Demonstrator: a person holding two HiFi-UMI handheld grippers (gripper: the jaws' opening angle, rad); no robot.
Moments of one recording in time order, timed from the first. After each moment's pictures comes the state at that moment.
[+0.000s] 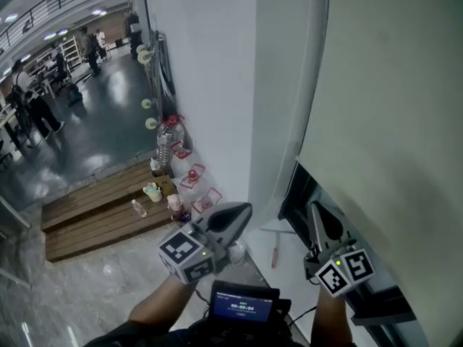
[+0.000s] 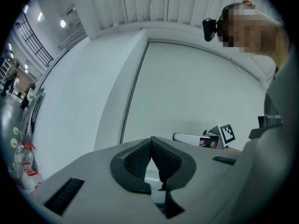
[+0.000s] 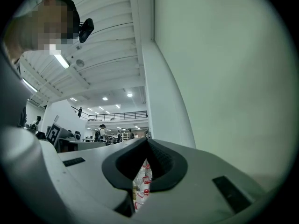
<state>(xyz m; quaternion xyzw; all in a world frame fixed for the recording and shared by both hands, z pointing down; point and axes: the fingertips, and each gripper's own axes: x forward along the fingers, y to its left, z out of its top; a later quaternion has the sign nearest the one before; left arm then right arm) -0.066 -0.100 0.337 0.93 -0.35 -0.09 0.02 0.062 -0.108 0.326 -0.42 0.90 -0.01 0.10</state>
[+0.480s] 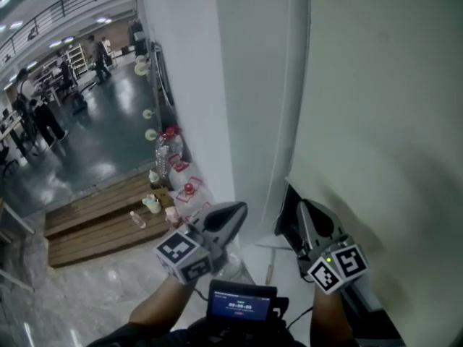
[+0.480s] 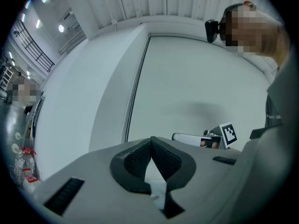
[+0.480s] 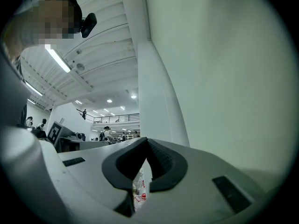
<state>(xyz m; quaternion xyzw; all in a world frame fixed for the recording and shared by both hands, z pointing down) -0.033 -0.179 0.329 0.92 -0.38 -0.08 0.01 0.082 -0.191 0.322 -0.39 0.92 0.00 0.11</state>
